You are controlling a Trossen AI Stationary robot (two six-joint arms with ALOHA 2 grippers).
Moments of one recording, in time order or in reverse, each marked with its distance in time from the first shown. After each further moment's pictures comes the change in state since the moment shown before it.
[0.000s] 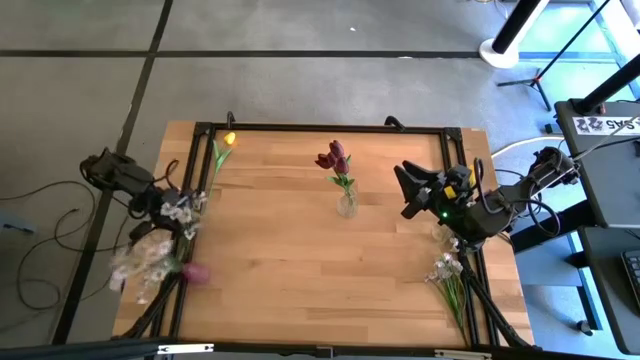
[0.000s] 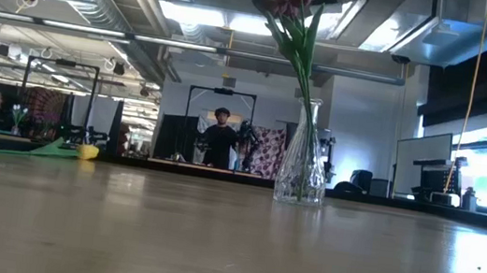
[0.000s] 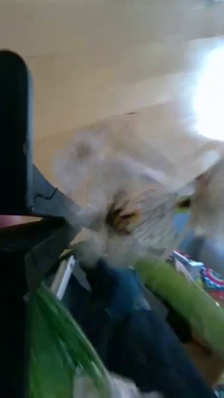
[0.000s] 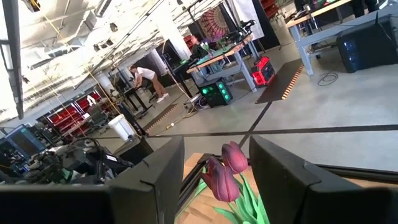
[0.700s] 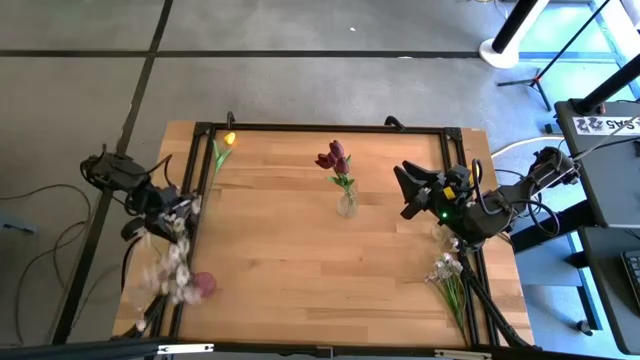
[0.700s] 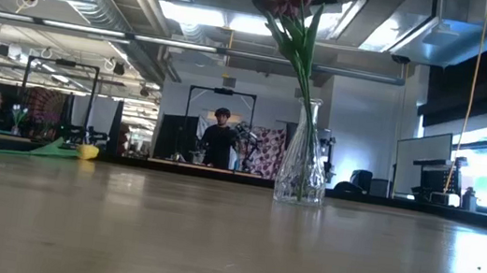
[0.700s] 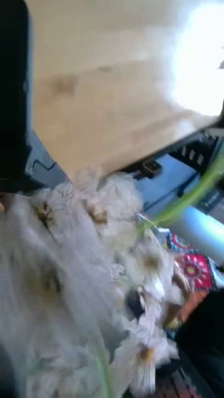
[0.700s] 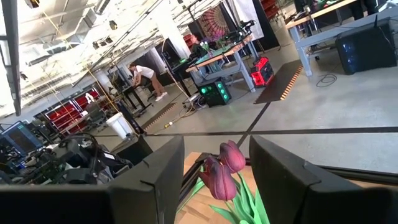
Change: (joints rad) left arm 0.000 0.001 -0.011 0.190 0.088 -0.158; right arm 0.000 0.000 0.000 -0.017 -0.001 0.000
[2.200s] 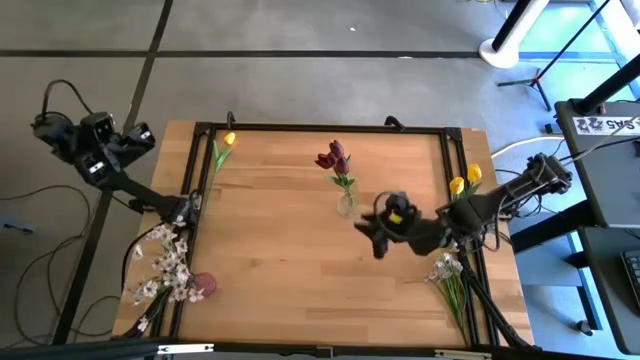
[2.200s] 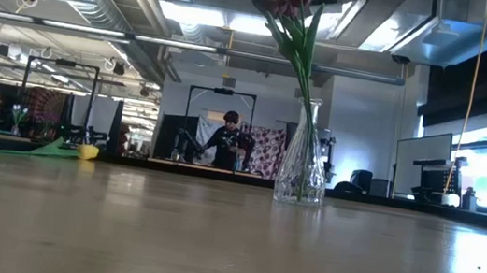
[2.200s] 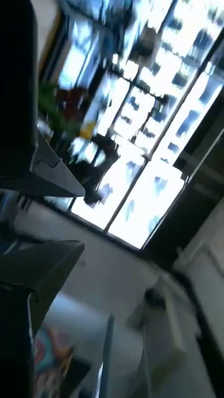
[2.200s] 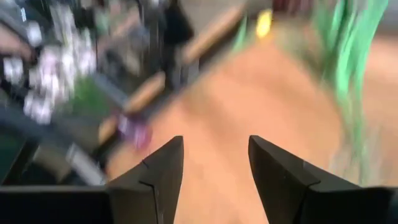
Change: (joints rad) left arm 0.000 0.002 0.346 0.346 -0.664 0.089; right arm -0.101 0.160 0.001 -0.354 -0.684 0.397
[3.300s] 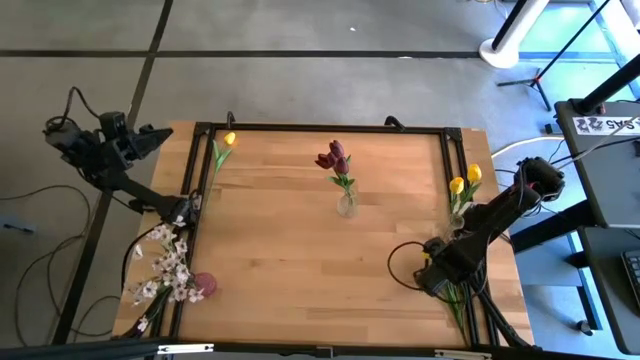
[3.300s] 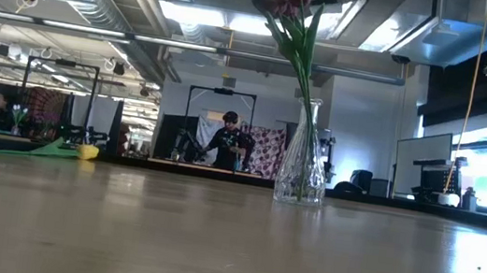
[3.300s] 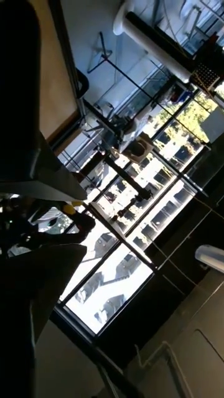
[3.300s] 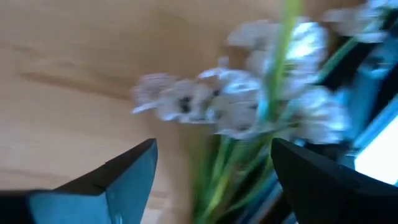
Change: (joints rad) left arm 0.000 0.000 -0.065 -0.012 -0.409 -0.149; right arm 0.285 0.100 -0.378 -0.580 -0.948 0.962
